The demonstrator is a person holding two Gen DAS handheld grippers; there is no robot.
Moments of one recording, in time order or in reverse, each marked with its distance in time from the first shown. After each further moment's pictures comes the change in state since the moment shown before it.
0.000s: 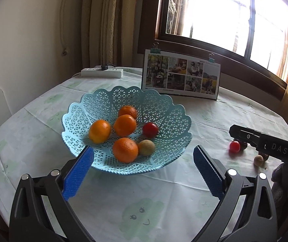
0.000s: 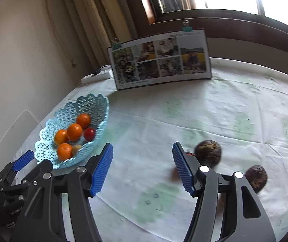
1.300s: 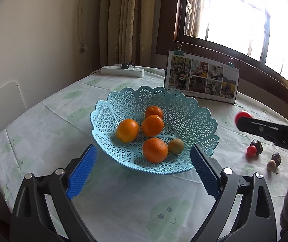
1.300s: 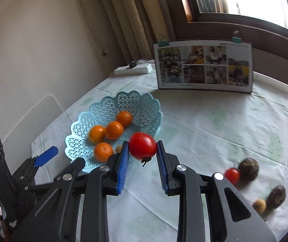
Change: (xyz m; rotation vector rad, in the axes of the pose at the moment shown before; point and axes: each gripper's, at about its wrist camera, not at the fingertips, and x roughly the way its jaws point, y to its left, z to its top) left arm -0.003 0.036 0.000 -0.060 0.003 0.101; right arm 0.011 0.075 0.020 -0.147 0.062 0.165
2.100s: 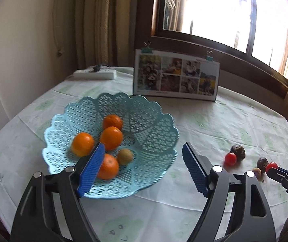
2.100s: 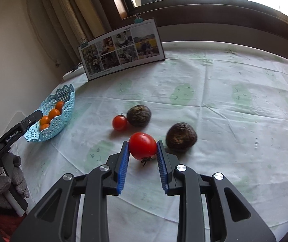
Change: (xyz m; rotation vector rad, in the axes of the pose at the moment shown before) left arm 0.017 -0.063 0.024 0.065 0.027 -0.075; right arm -0.087 -0.137 -0.085 0.231 -0.002 -0.203
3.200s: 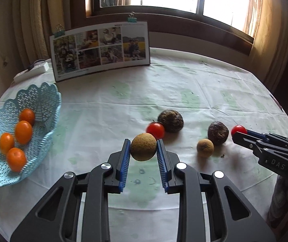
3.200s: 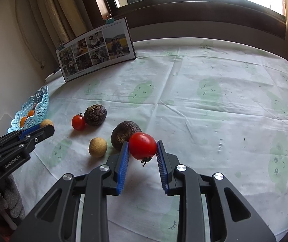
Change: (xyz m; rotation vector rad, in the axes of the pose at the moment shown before) left arm 0.025 -0.130 -0.029 0.233 0.163 -0.234; right arm -0.001 -0.062 -0.006 0.023 -0.015 -0.088
